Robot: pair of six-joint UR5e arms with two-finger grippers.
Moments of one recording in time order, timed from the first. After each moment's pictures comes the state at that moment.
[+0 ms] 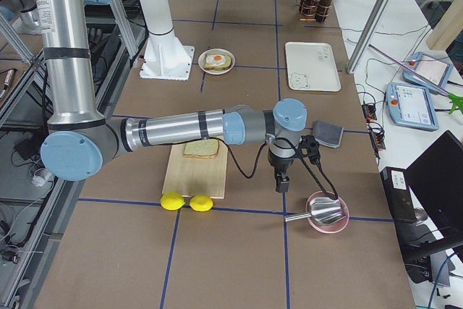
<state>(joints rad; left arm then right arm) -1.60 -1.64 -1.63 -1.42 -2.45 0.15 1.50 -1.50 1.67 -1.63 2.28 -0.01</state>
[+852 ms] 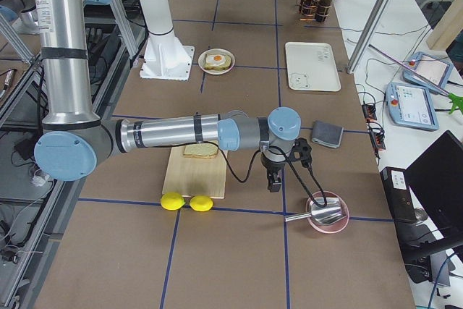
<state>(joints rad) -1.60 -1.63 -1.69 -1.46 -2.37 0.17 1.45 -1.56 1.68 -1.55 2.39 0.00</state>
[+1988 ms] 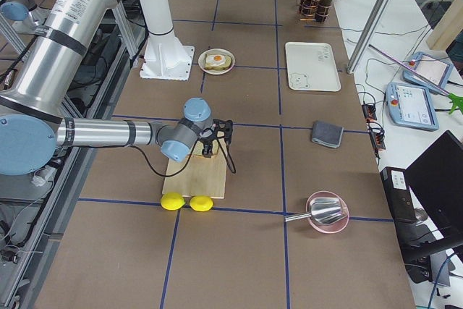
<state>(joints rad) -1.59 -1.63 -1.70 -1.48 -2.45 0.14 0.76 -2.05 1.89 -0.55 2.11 1.18</state>
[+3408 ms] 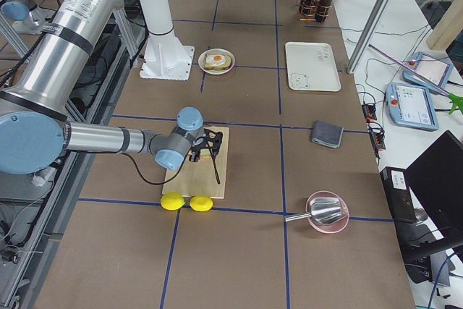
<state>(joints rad) -1.59 -1.63 -1.70 -1.48 -2.45 0.14 0.66 -2.07 1.83 -0.50 2.11 1.31</state>
